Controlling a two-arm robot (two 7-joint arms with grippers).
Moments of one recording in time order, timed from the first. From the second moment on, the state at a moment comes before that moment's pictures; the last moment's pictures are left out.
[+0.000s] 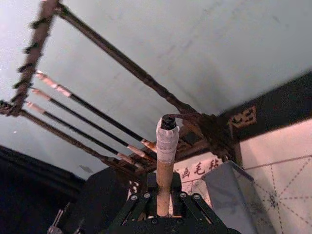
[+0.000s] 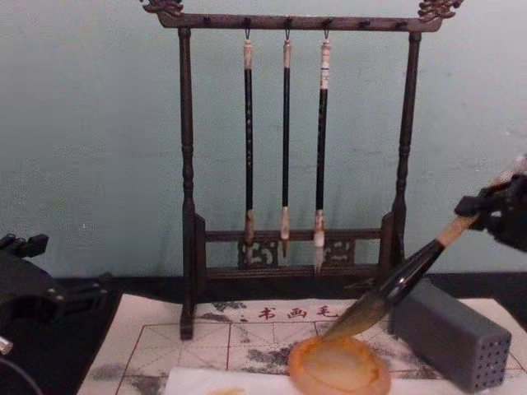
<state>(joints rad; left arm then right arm) -0.20 0.60 0.45 -1.41 -0.25 -0.12 0.03 0.30 0.40 -0.20 -1.45 1.26 0.49 0.09</state>
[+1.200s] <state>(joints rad) -0.20 0.60 0.45 -1.41 -0.25 -0.12 0.03 0.39 0.36 -0.28 -1.28 1.35 0.45 0.00</state>
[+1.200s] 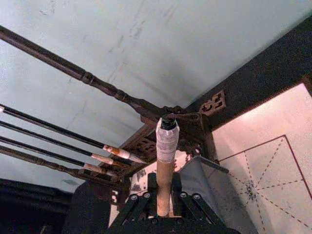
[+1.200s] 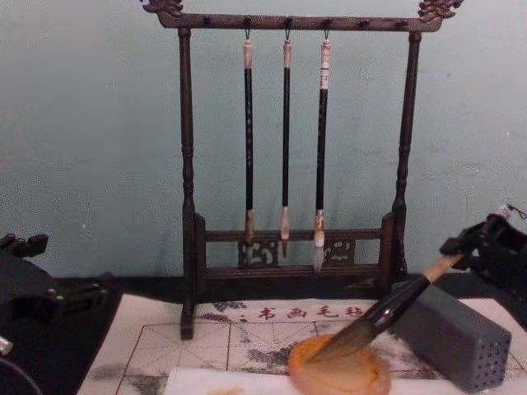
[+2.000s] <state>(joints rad) -0.20 0.60 0.45 -1.41 -0.25 -0.12 0.03 0.41 0.38 -0.33 -1.26 1.39 0.40 -0.02</state>
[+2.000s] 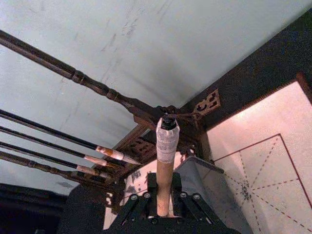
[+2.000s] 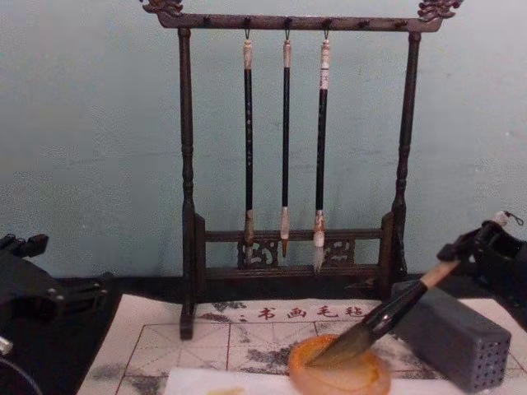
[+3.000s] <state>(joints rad) -0.20 0.60 0.45 -1.41 -0.25 -0.12 0.03 0.41 0.38 -0.33 -1.26 1.39 0.40 -0.02</state>
